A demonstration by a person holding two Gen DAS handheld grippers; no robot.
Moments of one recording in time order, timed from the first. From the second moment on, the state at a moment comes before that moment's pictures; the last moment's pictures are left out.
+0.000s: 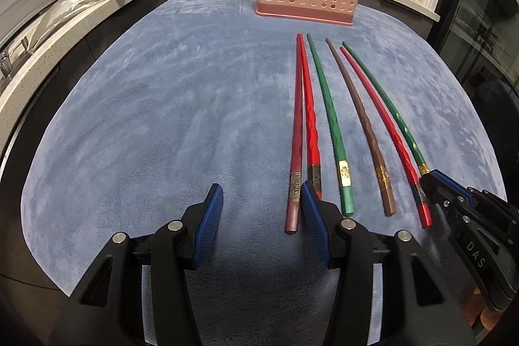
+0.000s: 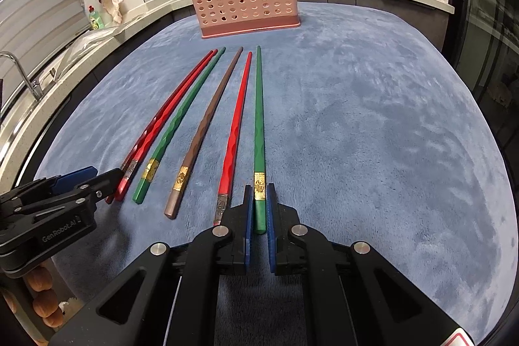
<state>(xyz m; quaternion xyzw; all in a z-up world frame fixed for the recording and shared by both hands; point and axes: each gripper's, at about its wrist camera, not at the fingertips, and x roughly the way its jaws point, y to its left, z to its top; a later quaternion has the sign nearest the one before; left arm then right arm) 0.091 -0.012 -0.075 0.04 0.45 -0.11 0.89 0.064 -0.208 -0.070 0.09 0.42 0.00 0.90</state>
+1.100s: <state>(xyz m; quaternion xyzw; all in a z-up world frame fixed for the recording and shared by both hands) 0.103 0.007 0.054 0.01 0.36 -0.11 0.92 0.047 -0.248 0.067 0.10 0.29 -0.02 0.95</state>
